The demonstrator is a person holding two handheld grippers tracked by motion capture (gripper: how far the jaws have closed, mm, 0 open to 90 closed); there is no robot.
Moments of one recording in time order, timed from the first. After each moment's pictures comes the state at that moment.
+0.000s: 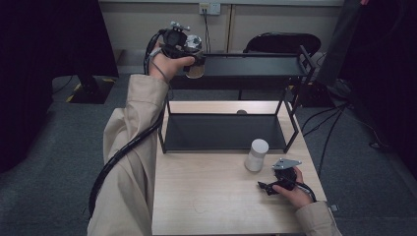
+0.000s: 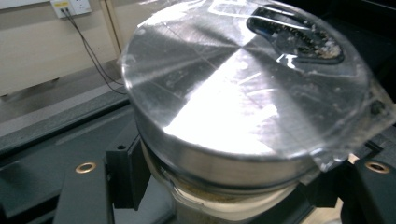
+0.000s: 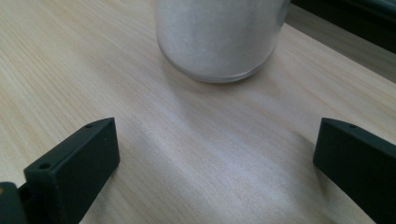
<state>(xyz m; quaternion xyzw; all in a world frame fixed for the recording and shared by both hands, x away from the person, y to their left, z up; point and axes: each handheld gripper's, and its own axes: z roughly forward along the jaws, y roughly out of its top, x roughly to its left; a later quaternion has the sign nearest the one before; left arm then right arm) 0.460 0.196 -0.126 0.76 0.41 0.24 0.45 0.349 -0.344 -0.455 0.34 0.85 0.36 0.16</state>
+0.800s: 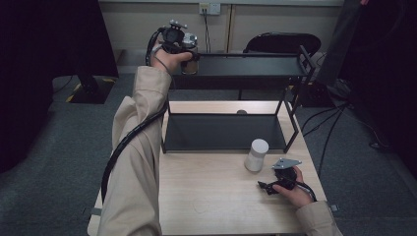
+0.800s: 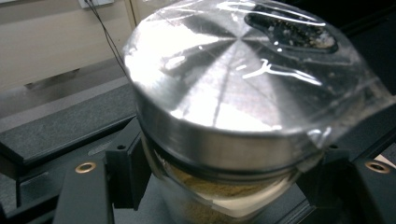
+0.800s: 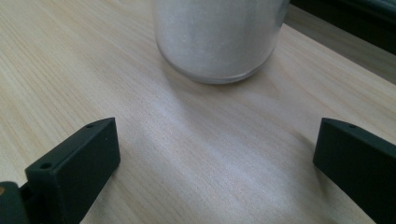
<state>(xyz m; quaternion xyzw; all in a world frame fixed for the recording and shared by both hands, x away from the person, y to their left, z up) 0.493 0.195 -0.140 0.75 0.44 0.26 0.43 0.351 -0.345 -0.455 0.34 0.85 0.36 0.16</state>
